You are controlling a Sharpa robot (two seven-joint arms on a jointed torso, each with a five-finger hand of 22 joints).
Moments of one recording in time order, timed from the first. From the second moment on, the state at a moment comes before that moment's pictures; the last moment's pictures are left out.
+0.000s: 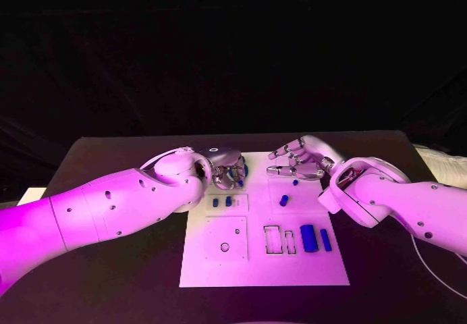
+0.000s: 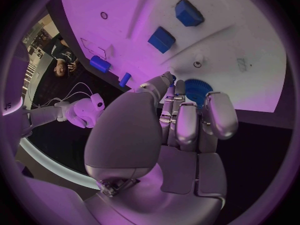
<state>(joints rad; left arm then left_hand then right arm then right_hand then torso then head) 1.21 -0.55 0.00 1.38 -1.55 -0.12 -0.17 1.47 -0.15 0.43 0.07 0.14 1.11 0.13 0.16 0.13 1.24 0.06 0.13 0.07 1.47 -0.02 1.29 1.07 0.10 1.45 0.08 1.18 1.29 1.12 -0.94 0.07 1.67 -1.02 -0.42 -0.02 1.39 -0.06 -0.05 0.24 0.29 0.99 0.14 0.07 0.07 1.35 0.06 1.05 1.22 1.47 -0.02 1.38 1.27 0.05 1.41 0.09 1.45 1.31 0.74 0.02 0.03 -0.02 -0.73</state>
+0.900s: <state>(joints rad) 1.20 -0.66 0.01 1.44 -1.50 -0.15 -0.19 1.46 -0.15 0.43 0.07 0.14 1.12 0.13 0.16 0.13 1.25 0.06 0.12 0.07 1.47 -0.02 1.29 1.06 0.10 1.45 0.08 1.19 1.30 1.11 -0.94 0.07 1.67 -1.02 -0.42 -0.02 1.40 -0.06 -0.05 0.24 0.29 0.99 0.14 0.07 0.07 1.35 0.06 1.05 1.22 1.47 -0.02 1.38 1.27 0.05 1.41 0.09 1.45 1.31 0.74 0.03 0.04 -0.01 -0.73</state>
